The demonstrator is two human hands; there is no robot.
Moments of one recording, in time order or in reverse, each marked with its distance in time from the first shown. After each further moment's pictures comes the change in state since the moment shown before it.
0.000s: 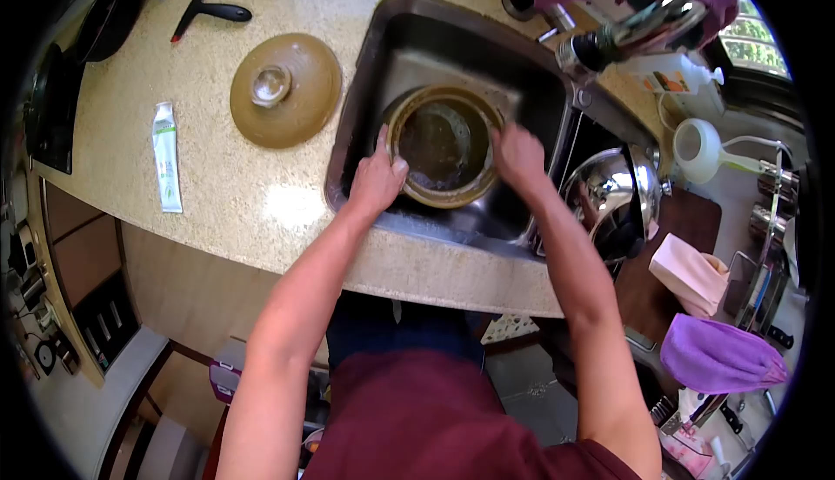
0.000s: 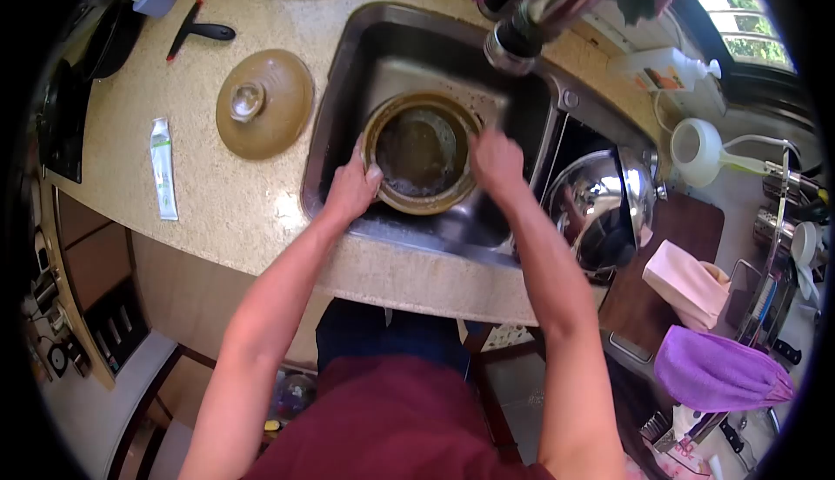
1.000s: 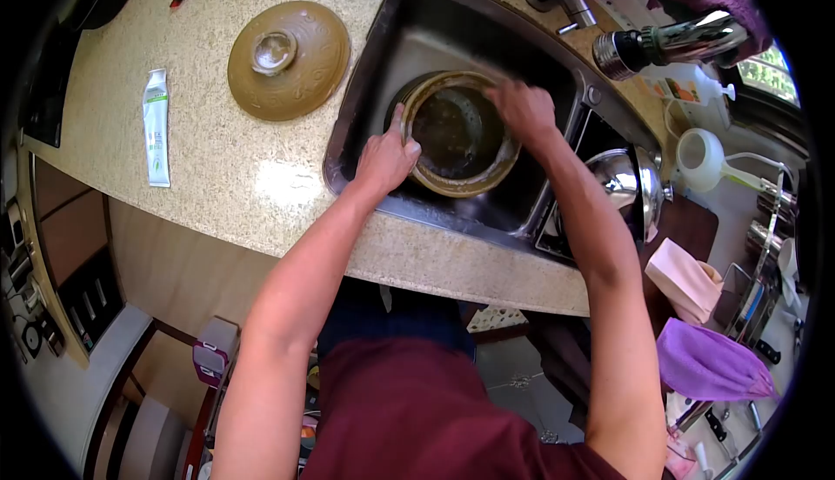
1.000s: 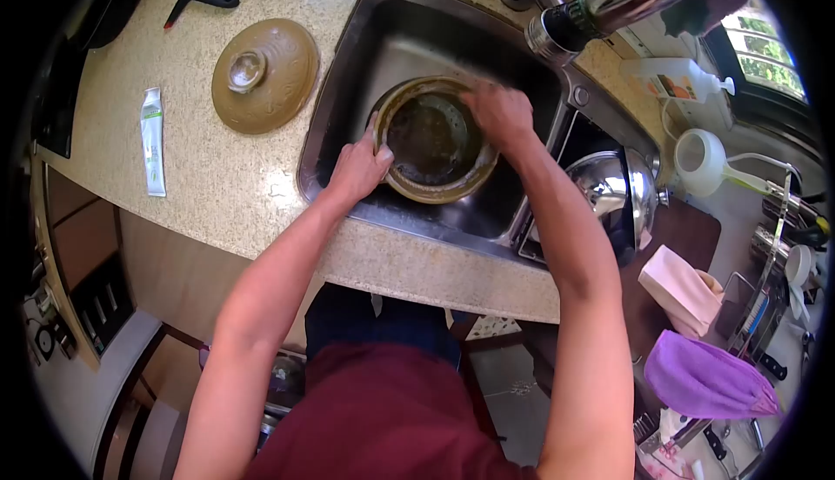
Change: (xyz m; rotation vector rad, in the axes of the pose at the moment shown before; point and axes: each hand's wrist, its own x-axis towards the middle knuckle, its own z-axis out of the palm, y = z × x) left_hand 0.003 0.013 0.005 0.031 -0.036 0.033; right_hand 0.055 -0.012 -0.026 -0.247 -0.089 -0.296
